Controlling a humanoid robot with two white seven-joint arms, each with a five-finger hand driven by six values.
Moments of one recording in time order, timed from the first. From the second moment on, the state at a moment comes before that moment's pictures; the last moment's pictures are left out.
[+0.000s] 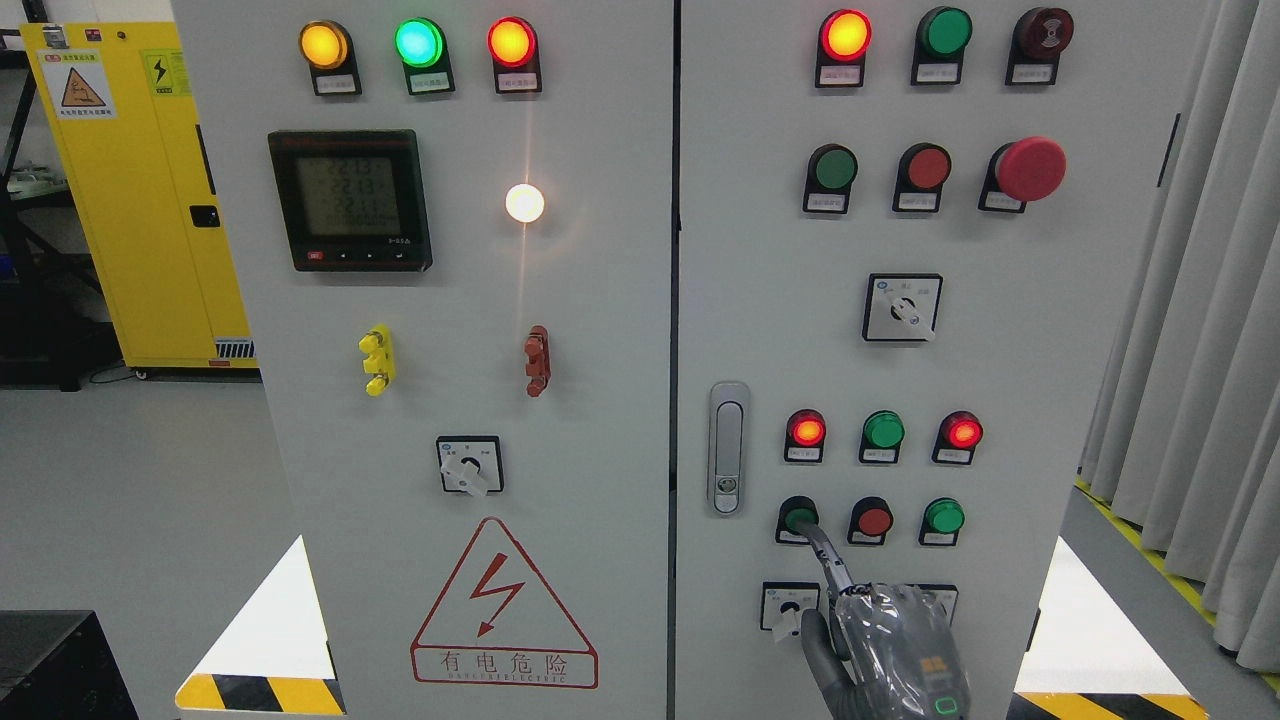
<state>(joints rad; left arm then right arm) 0.06 -0.10 -0.10 -0.13 0.08 -0.05 -0.06 -0.20 0.06 0.06 -1.76 1.19 -0.19 -0.05</state>
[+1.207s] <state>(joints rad) 0.06 -0.10 -0.10 -0.13 0.08 -0.05 -0.06 -0.08 0.06 0.17 -1.89 0.33 -0.18 -0.07</state>
